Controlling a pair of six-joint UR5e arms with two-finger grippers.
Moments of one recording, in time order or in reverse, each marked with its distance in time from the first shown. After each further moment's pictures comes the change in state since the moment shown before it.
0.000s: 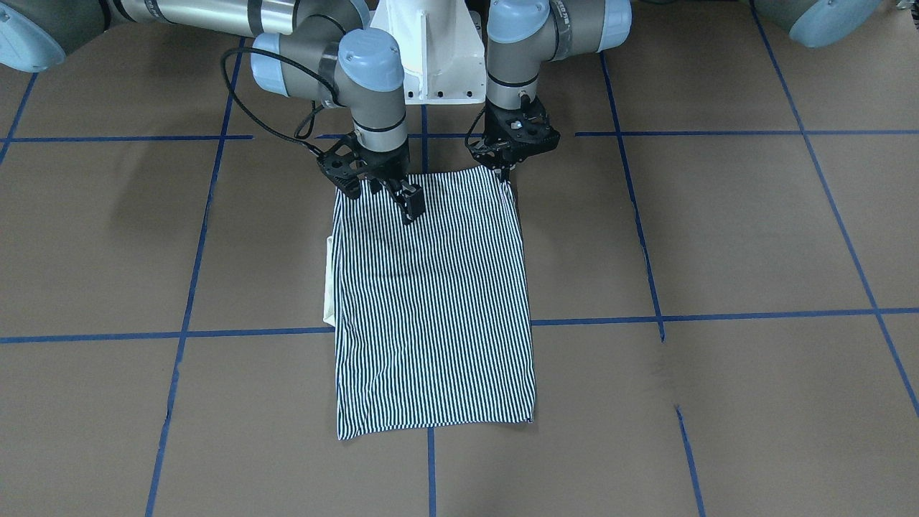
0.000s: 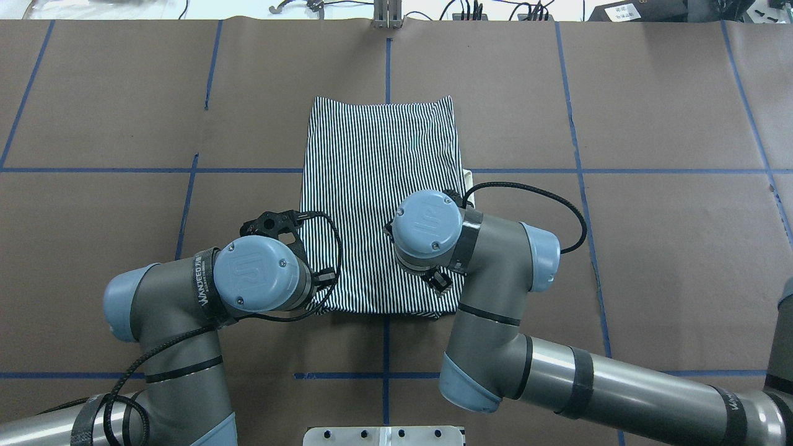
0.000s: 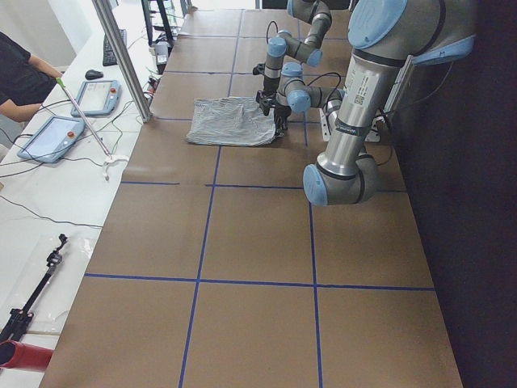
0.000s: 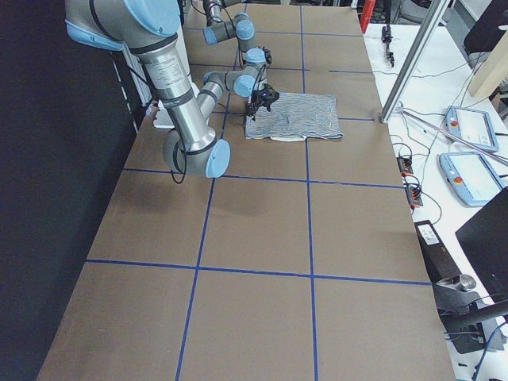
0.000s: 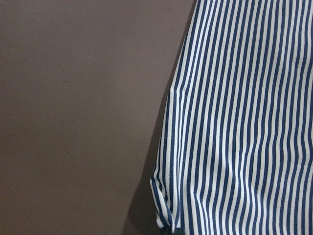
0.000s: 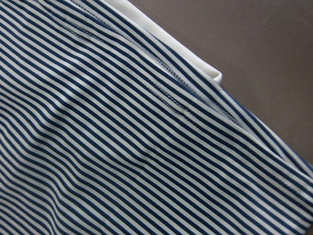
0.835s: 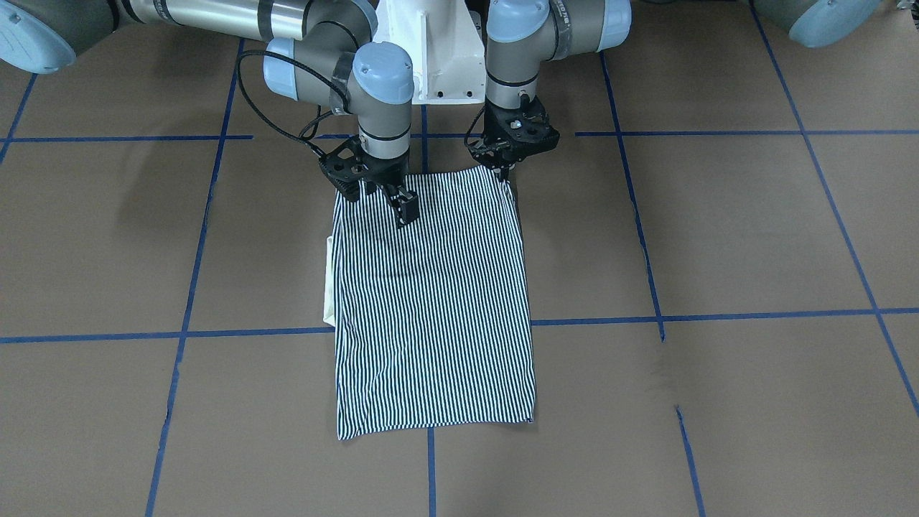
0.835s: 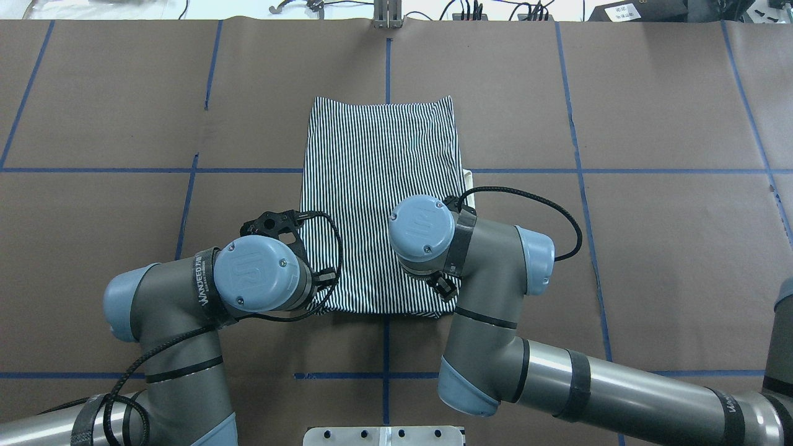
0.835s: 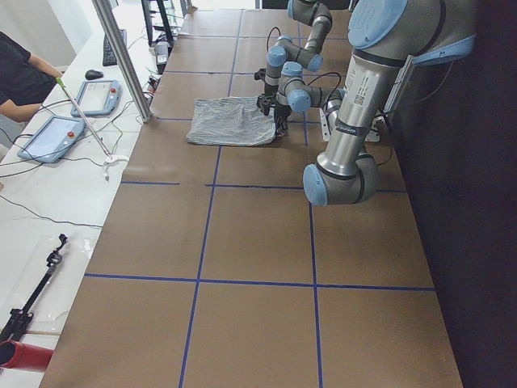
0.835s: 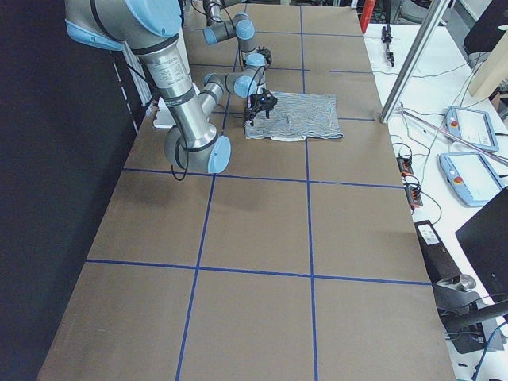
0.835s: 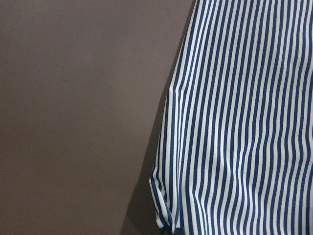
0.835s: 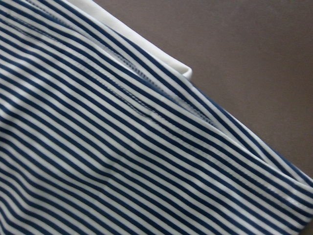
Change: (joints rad) left arm 0.000 -0.001 0.000 0.000 -0.001 -0.003; right arm -0.023 -0.038 0.055 -0.097 0.001 0.011
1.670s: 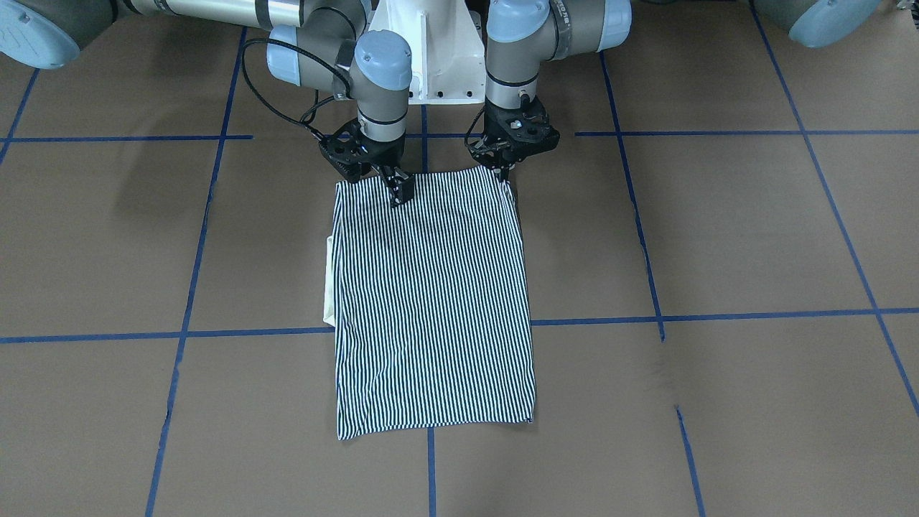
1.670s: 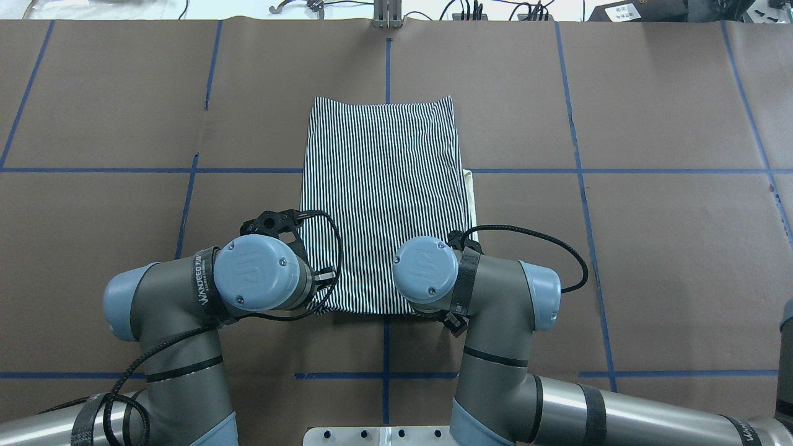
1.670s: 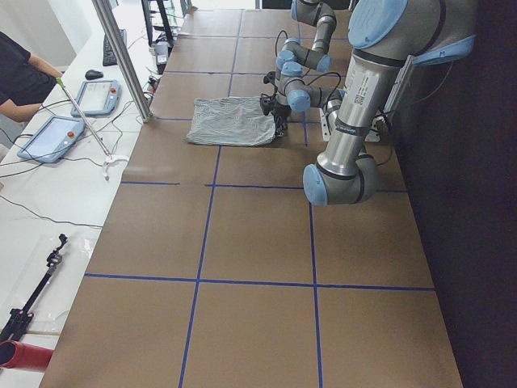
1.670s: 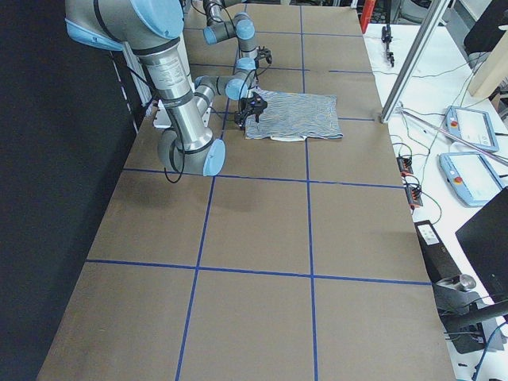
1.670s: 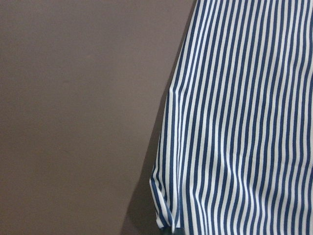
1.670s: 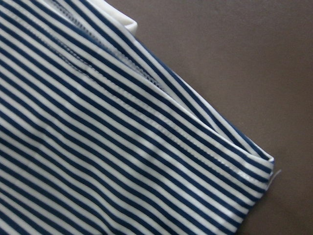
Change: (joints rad) left arm -0.002 -0.001 0.000 0.000 0.000 -0.003; right arm -0.057 -0.027 0.018 -0.020 -0.008 0.000
